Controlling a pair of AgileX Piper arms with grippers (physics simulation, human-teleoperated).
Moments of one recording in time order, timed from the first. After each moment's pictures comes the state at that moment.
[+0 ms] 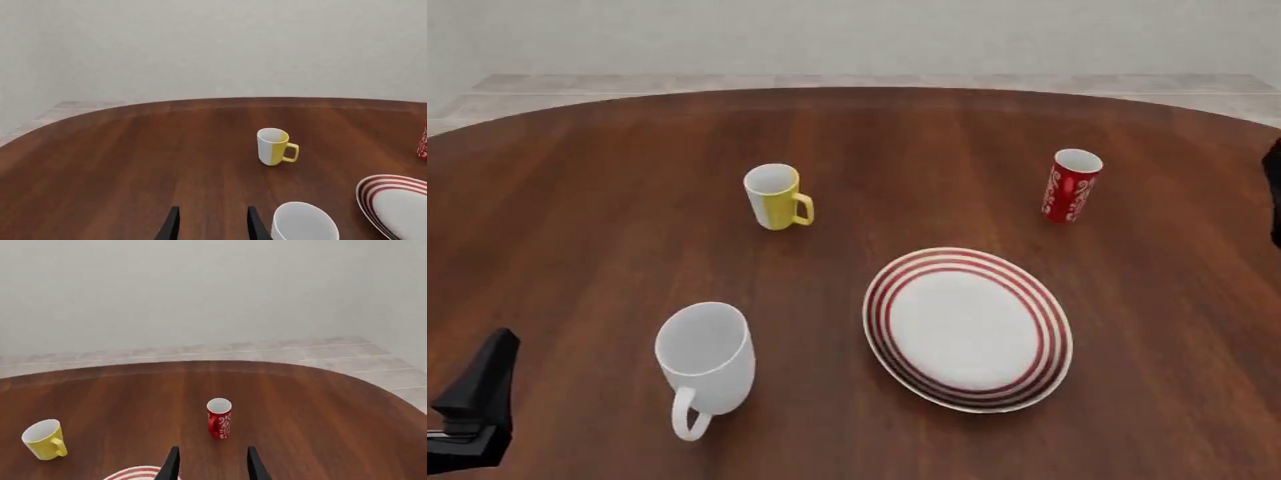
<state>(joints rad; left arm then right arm) 0.01 0.00 -0.01 0.01 0.00 -0.09 0.51 -0.52 0.05 0.03</state>
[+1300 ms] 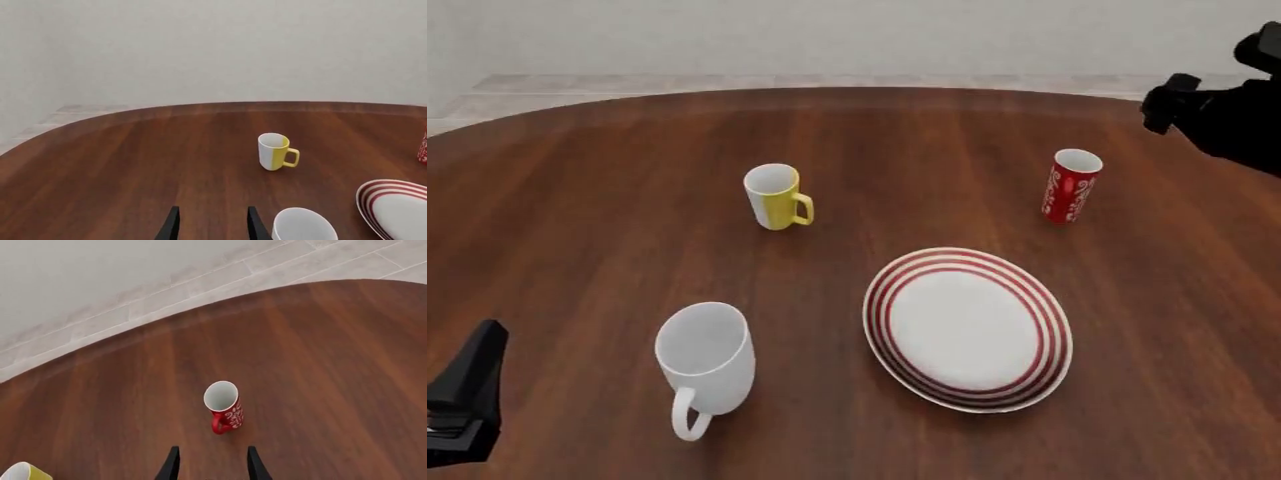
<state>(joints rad) 0.01 0.00 -0.05 0.05 0.01 -0.13 1.40 -1.02 0.04 0.28</state>
